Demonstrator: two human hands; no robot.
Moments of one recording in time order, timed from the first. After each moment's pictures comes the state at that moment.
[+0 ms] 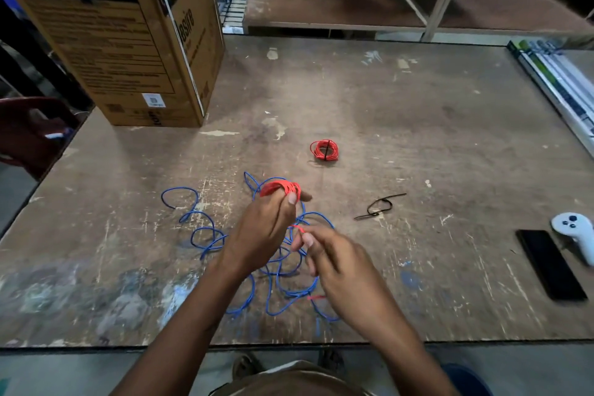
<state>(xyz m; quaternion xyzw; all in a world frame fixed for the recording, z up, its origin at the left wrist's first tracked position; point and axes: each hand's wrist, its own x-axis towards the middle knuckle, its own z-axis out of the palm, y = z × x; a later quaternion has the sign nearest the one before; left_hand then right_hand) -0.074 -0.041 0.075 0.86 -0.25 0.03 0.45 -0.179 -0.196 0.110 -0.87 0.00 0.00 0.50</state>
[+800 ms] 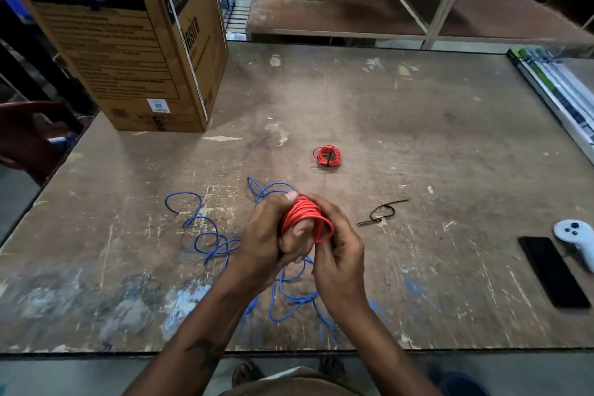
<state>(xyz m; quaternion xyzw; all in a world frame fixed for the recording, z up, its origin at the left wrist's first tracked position) -0.107 -0.057 0.119 0.51 -0.14 -0.22 0.82 -0.147 -0.171 0.079 -0.73 -0.04 -0.25 0.63</state>
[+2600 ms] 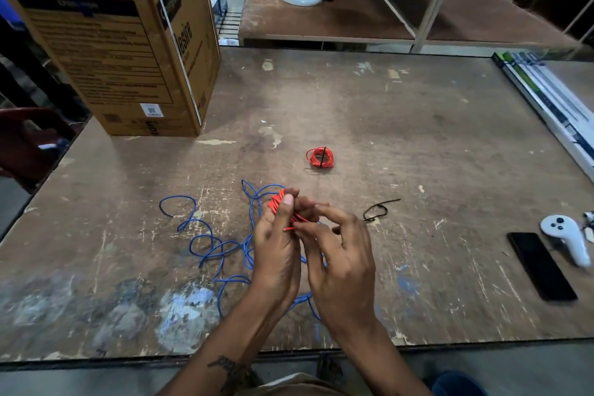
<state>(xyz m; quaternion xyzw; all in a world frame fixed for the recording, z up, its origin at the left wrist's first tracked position) -0.120 -0.096 0.102 0.34 0.09 -0.08 0.93 -0.174 -0.178 0.084 -0.87 -0.02 -0.38 0.31</state>
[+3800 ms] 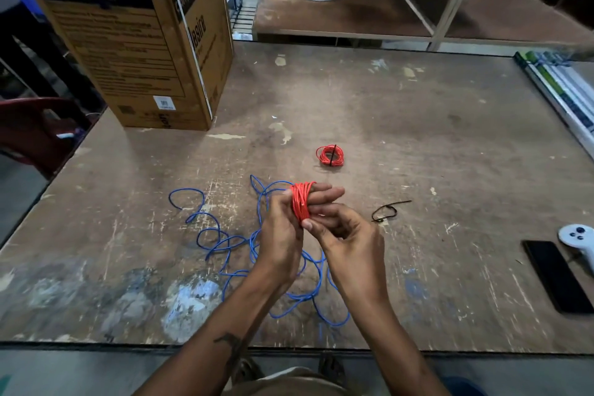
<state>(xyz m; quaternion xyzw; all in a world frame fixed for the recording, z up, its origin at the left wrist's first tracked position) -0.095 -0.092 0.091 0.46 0.01 -0.15 0.88 -0.146 -0.190 0.092 -0.76 0.10 -0.15 0.62</state>
